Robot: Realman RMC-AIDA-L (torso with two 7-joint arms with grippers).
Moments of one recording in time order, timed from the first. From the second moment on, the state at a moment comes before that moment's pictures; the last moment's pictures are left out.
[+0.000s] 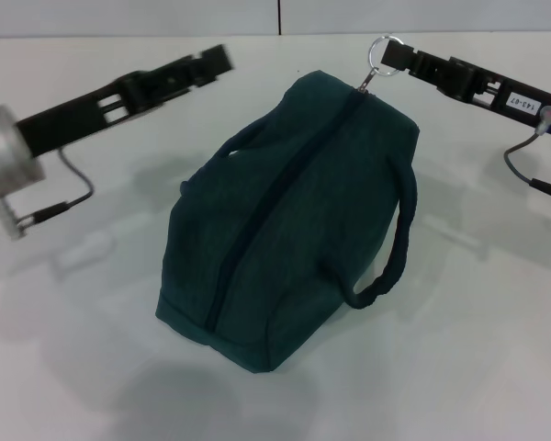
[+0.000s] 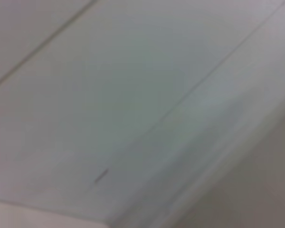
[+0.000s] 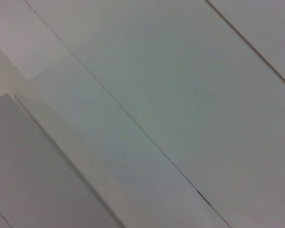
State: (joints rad) left arm -0.59 -2.03 0.57 0.43 1.71 1.66 -1.83; right arm 0.60 2.01 -1.19 -0.46 -1.11 -1.40 1.65
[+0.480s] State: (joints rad) left arm -0.68 -2.03 0.63 0.52 1.91 1.61 -2.03; right arm 0.59 2.02 -1.19 -0.46 -1.11 -1.42 1.63
